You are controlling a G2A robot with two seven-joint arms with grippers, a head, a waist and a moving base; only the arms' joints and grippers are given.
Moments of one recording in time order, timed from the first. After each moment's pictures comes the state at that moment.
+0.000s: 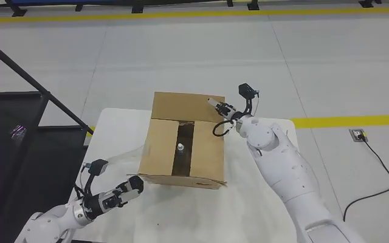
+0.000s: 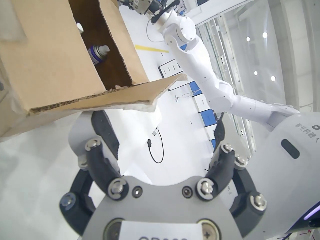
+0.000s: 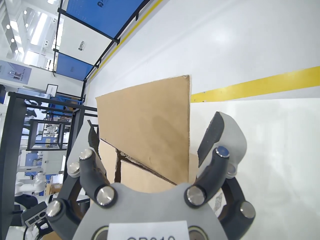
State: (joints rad) left arm 1.39 -0.92 -1.57 -1.65 -0.34 -0.64 -0.95; right arm -0.37 -1.50 1.13 -0.72 -0.35 -0.11 0.39
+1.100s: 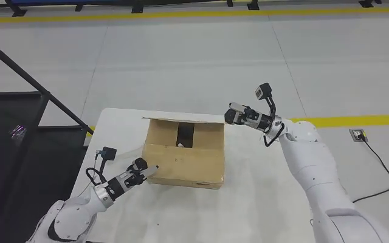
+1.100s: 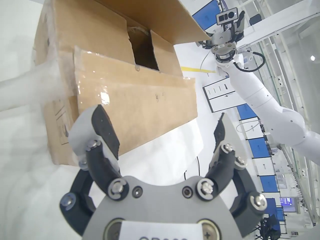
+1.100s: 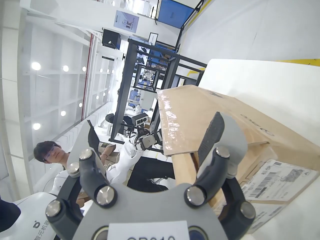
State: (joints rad) left arm 1.29 -0.95 -1.44 -1.72 0.13 -0.36 -0.54; right arm -0.29 -1.41 1.35 -0.50 0.25 -0.59 1.23
